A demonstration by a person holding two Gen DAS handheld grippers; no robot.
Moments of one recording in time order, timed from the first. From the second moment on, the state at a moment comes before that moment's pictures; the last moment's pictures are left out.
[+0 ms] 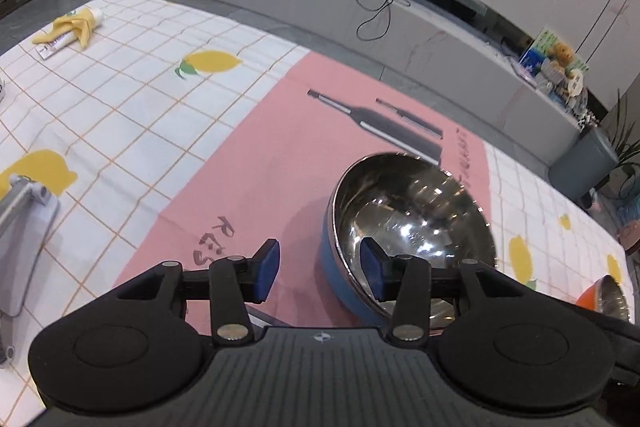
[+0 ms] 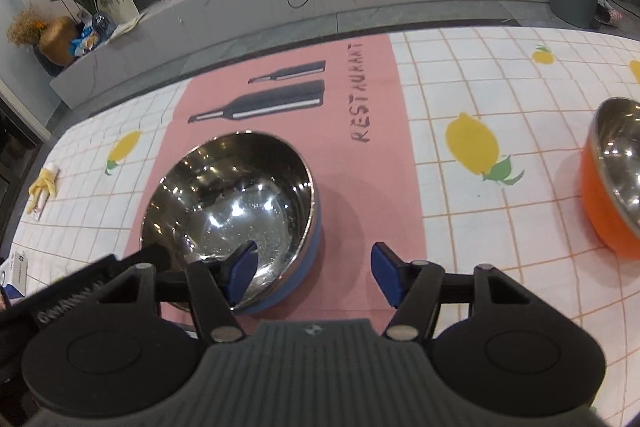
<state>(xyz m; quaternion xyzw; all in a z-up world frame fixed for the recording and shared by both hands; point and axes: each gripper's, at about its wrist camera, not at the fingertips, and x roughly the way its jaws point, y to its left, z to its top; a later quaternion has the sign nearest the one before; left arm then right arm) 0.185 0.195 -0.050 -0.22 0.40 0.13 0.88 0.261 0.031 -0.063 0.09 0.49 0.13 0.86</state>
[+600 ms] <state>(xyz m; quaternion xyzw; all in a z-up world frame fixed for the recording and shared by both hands) 0.191 0.182 -0.050 -0.20 0.42 0.12 0.88 0.266 0.033 -0.068 0.11 0.50 0.15 0.84</state>
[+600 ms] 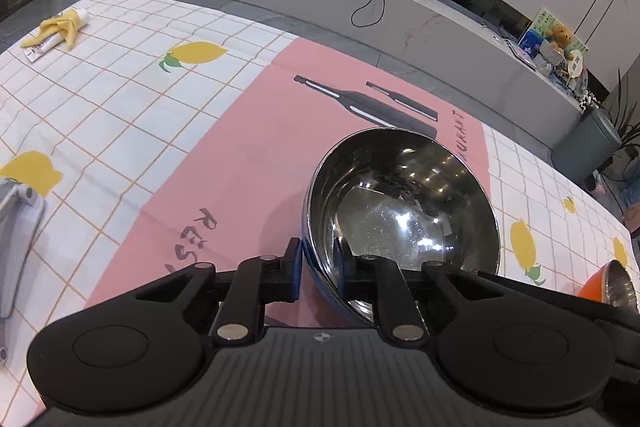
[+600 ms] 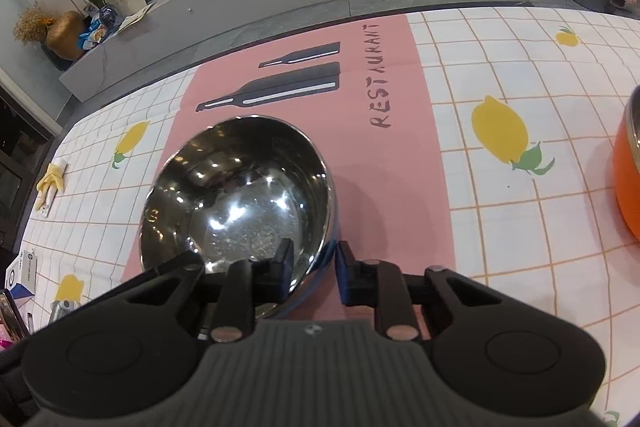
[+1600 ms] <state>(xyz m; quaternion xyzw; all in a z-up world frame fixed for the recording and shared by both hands) 0.075 0.065 0.004 -0.20 0.42 0.02 0.88 0.115 -0.132 -0.002 0.17 0.49 0.11 0.85</state>
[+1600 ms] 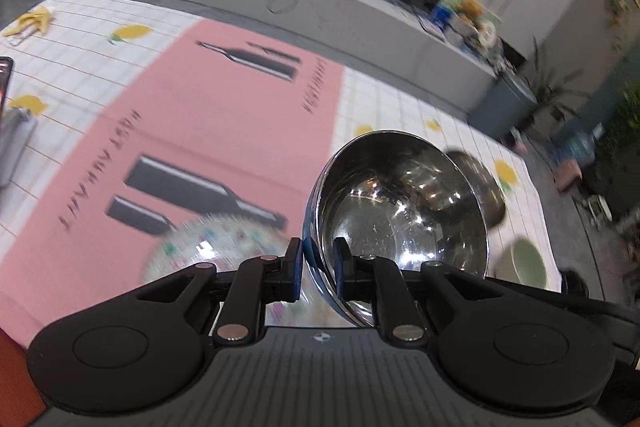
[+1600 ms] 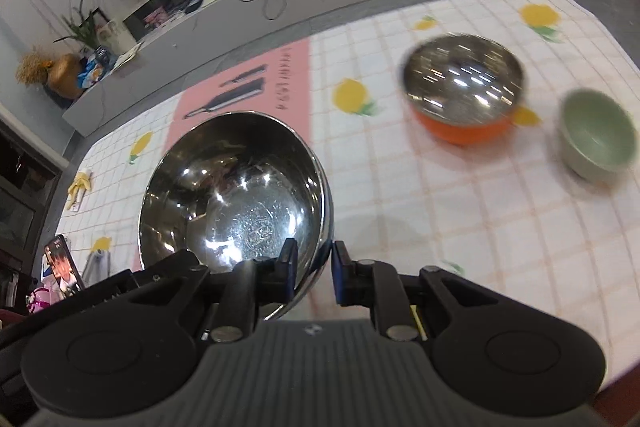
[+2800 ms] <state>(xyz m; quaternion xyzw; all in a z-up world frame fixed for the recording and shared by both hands) 0.067 0.003 -0.052 -0.16 0.51 -0.02 0.85 0.085 -0.205 -0.067 0.23 0.53 0.04 0.81</state>
